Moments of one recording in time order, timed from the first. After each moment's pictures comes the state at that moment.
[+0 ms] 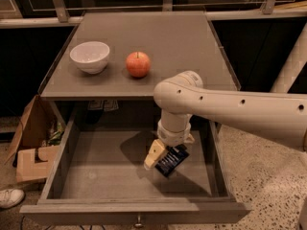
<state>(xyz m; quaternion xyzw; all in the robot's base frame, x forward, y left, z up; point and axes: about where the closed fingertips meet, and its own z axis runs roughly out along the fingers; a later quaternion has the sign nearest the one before) 0.503 -0.077 0.627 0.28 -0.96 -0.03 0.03</state>
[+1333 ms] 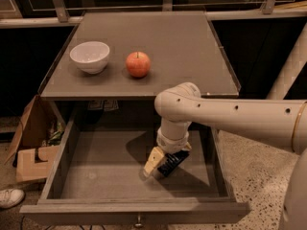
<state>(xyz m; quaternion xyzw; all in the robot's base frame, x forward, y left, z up) 0.498 -0.072 0.587 0.28 -0.96 -0.06 0.05</state>
